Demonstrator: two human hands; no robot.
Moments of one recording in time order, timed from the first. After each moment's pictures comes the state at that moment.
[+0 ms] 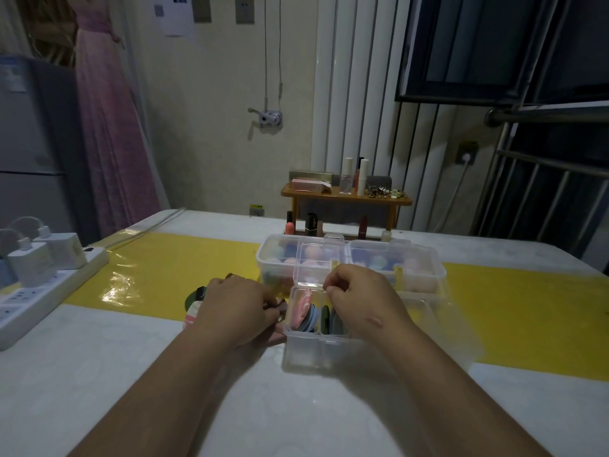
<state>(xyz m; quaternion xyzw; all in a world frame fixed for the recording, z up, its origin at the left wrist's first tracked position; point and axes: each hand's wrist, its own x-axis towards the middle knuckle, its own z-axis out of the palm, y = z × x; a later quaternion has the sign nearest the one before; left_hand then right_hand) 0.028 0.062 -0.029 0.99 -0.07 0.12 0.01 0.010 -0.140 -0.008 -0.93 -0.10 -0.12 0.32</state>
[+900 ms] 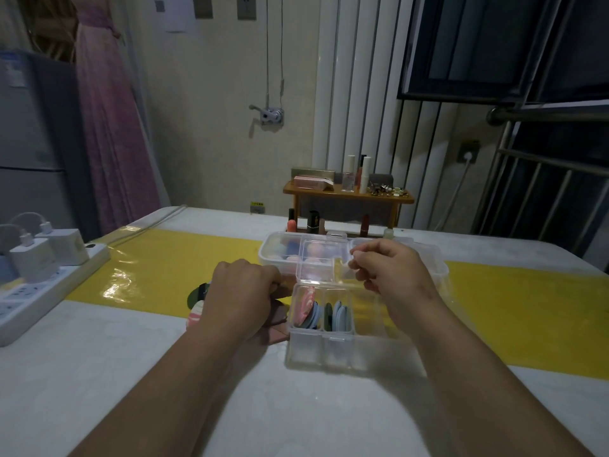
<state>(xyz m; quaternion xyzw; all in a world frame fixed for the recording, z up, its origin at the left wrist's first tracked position) 0.017 0.053 -0.011 0.97 -0.08 0.21 0.01 0.004 -0.156 0.021 -0.77 -0.03 -0.13 0.62</state>
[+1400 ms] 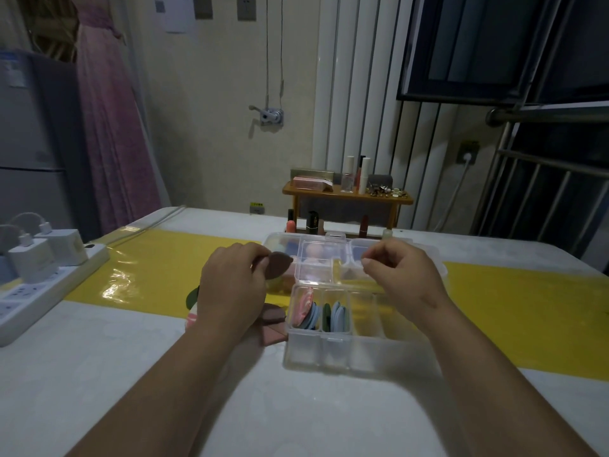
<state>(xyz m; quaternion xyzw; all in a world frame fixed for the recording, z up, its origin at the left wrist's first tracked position) 0.020 0.057 -0.015 0.89 -0.04 0.38 0.26 0.011 -0.178 0.013 -0.85 -0.08 -0.20 0.48</state>
